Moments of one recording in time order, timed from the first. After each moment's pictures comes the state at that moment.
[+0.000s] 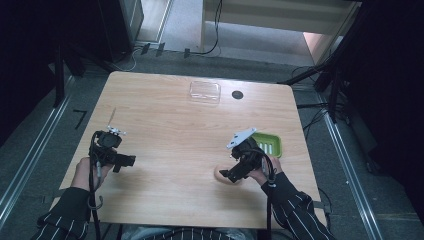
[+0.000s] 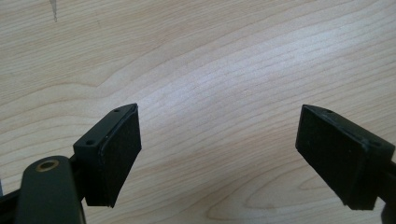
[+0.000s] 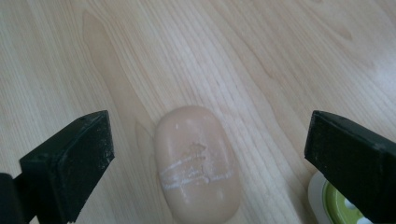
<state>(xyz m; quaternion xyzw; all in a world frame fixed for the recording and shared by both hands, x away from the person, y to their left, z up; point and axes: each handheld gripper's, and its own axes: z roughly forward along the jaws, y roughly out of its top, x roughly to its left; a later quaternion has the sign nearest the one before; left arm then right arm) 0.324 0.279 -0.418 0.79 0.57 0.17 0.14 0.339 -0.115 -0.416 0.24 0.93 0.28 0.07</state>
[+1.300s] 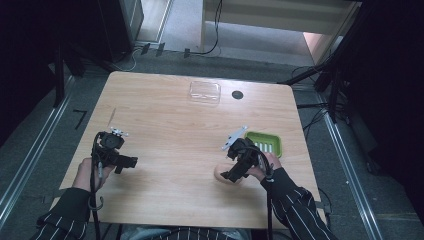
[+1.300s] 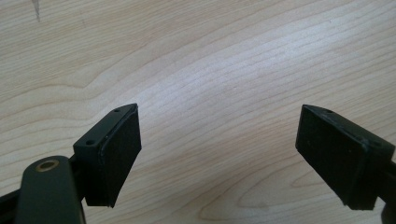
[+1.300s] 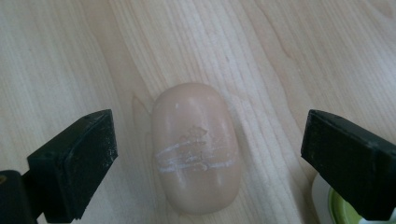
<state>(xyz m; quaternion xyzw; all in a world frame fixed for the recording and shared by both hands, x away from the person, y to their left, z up) 0.325 0.275 -0.421 0.80 0.56 0.16 0.14 0.351 -0.106 -0.422 0.21 0.95 0.21 0.04</state>
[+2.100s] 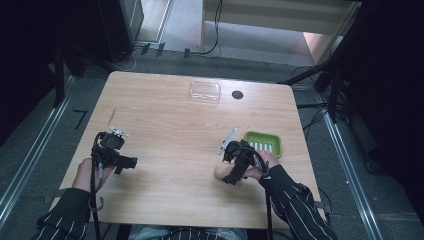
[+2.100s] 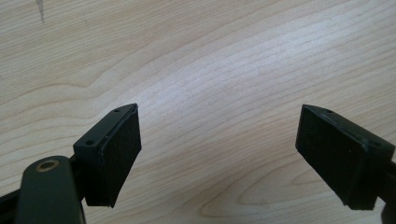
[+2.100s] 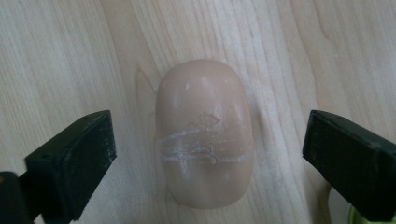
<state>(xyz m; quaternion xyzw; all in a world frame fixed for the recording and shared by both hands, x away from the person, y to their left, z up) 0.322 0.274 -0.420 0.80 0.56 0.16 0.14 0.356 -0.095 -0.436 0.17 0.97 0.16 0.01</state>
